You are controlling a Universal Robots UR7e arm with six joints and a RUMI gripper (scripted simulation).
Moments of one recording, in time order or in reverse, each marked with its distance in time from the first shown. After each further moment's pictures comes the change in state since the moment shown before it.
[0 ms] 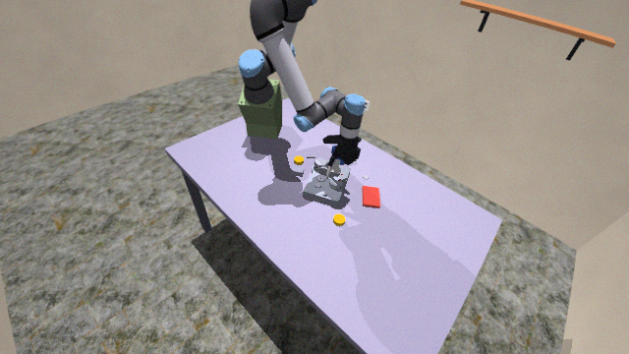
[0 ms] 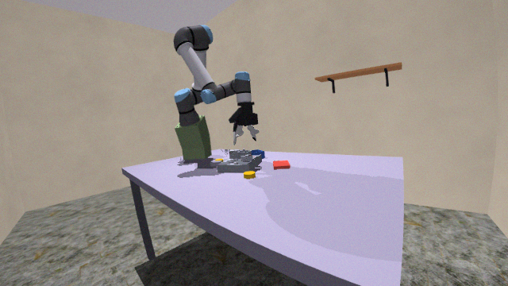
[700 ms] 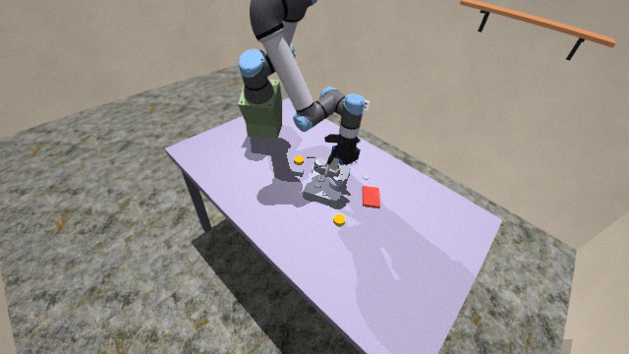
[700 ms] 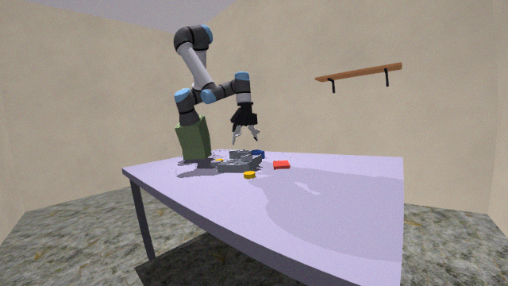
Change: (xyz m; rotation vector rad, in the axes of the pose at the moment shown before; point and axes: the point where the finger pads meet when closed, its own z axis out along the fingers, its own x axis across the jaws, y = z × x) arm 0.002 -0.001 0.000 0.000 0.001 0.137
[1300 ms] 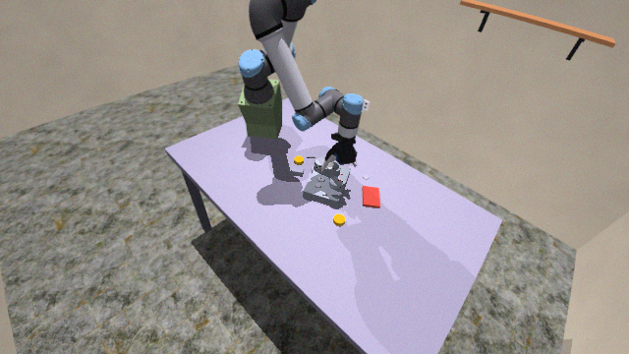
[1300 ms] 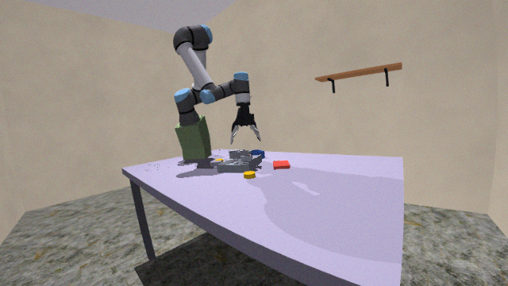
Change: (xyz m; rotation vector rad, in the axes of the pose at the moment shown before) arm 0.005 -0.003 0.000 -0.001 0.003 0.398
